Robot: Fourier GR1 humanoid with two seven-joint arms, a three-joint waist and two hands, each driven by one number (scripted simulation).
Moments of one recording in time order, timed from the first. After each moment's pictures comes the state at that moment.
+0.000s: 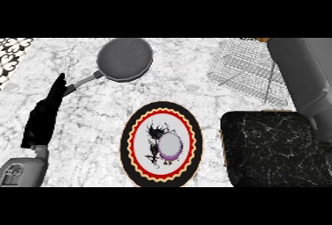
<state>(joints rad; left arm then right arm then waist) -0.16 0.32 0.00 -1.44 -0.11 0.13 0.06 -1.22 -0.35 -0.10 -0.52 1.06 -0.17 0.73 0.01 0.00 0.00</state>
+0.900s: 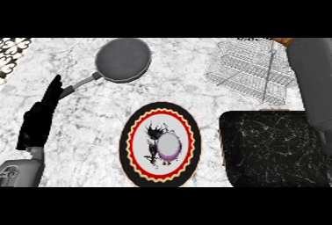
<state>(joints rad) -0.15 0.32 0.04 -1.44 -0.11 0.10 0.05 -1.07 -0.36 -0.19 -0.80 0.97 -0.40 0.72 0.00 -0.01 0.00</state>
